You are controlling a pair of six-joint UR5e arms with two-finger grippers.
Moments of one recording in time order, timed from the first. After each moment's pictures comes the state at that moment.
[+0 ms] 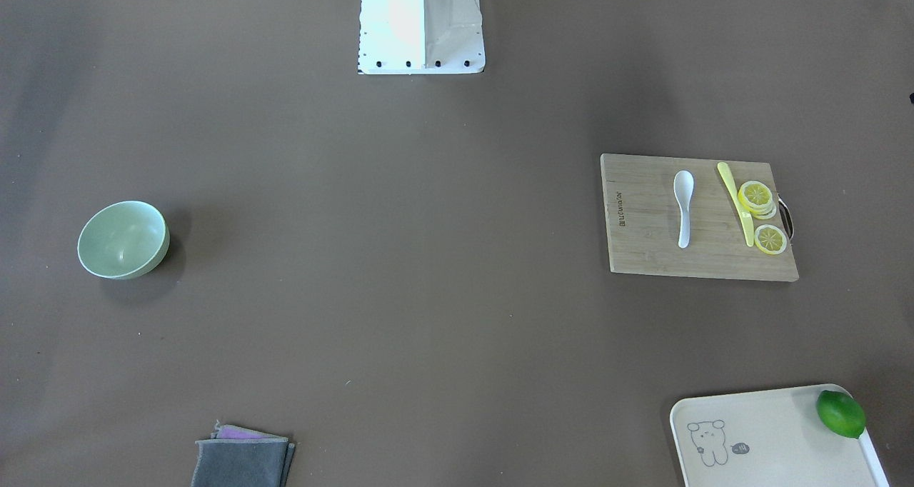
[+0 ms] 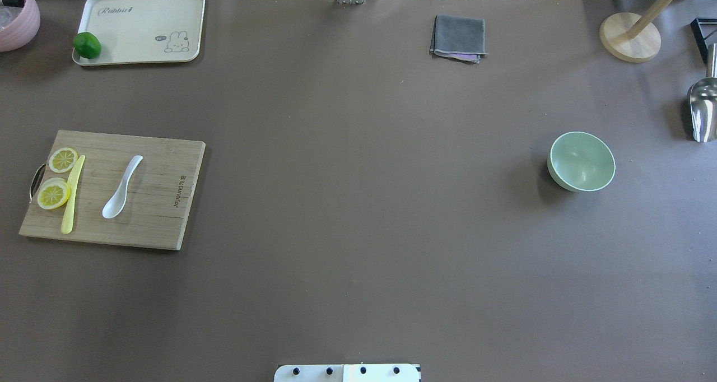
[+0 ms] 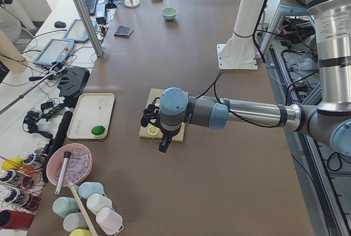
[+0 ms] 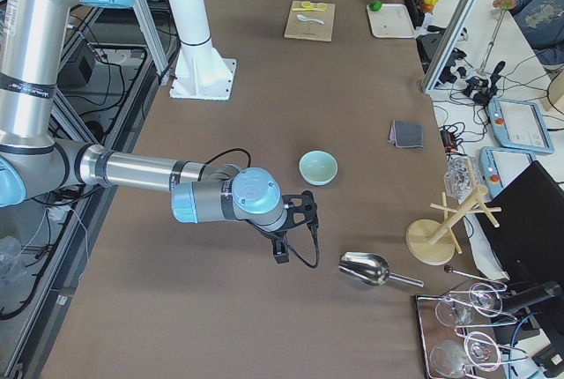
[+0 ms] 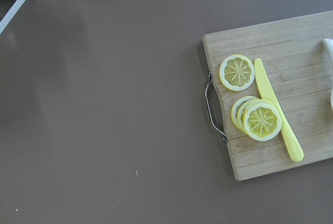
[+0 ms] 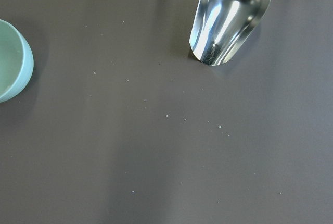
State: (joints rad) left arm -1.57 -1.37 -1.88 -1.65 -2.46 0.17; right arm 1.65 -1.86 1.79 -1.35 2.47 -0.14
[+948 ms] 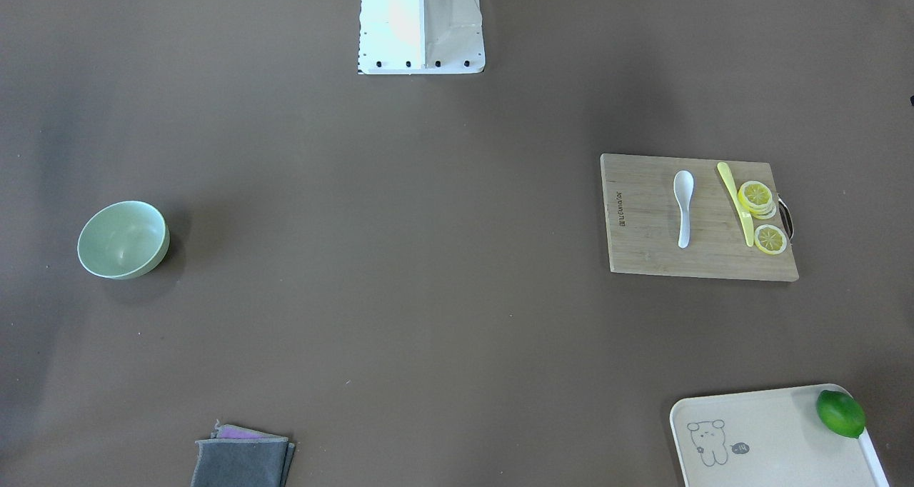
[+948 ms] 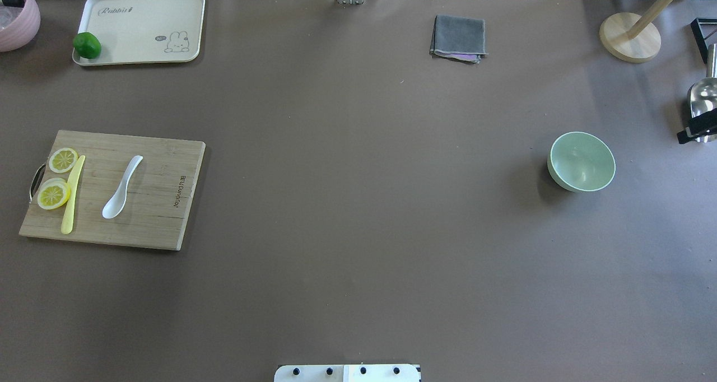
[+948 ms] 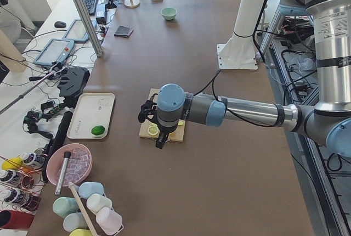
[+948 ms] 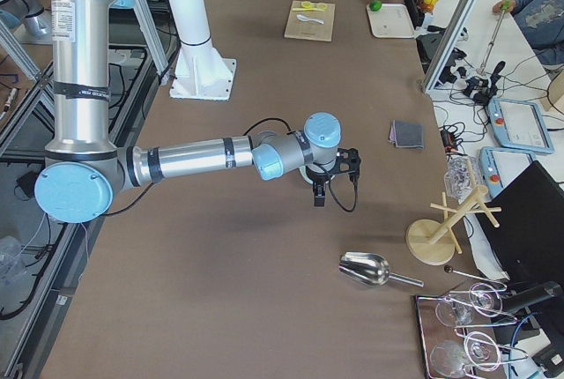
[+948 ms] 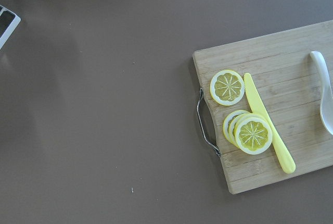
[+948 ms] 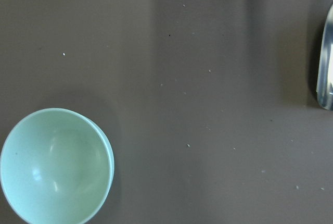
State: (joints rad) left arm -1.56 -1.38 -1.88 -1.66 -2.46 0.18; right arm 1.27 -1.59 1.74 -1.29 2.36 0.50
